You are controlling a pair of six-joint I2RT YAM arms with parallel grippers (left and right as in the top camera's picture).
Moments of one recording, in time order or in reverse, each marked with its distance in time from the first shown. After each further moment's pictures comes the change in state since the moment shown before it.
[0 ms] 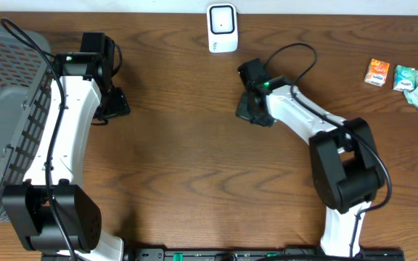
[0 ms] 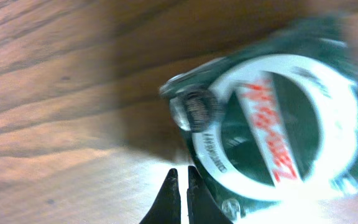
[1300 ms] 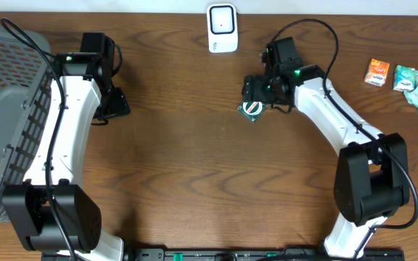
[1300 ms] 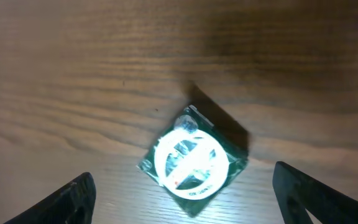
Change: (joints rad) left arm 0.000 0.000 0.000 0.000 0.000 0.000; right arm -0.108 -0.121 0.026 0.069 -0.177 -0.488
